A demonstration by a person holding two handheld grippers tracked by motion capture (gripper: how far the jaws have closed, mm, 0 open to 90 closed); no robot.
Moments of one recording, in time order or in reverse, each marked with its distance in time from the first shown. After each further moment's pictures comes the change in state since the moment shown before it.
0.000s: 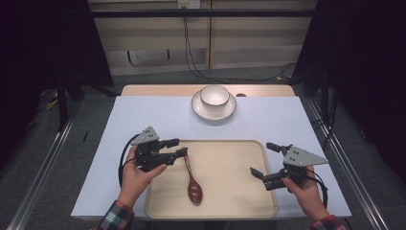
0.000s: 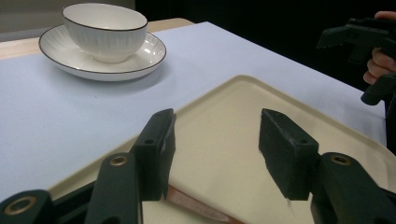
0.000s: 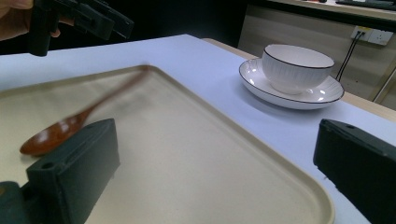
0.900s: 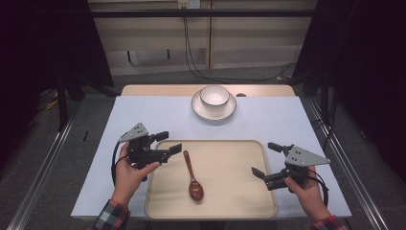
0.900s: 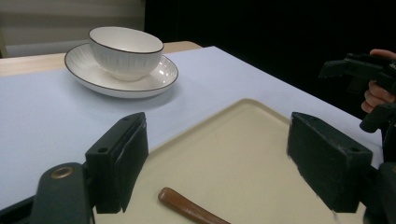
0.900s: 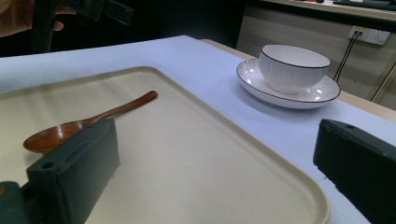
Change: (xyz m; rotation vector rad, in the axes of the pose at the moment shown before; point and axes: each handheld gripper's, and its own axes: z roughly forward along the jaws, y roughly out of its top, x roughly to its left) left arm 0.013 0.003 -0.016 -0.089 0.026 -0.040; right arm -0.002 0.000 -0.003 -0.001 0.002 0.015
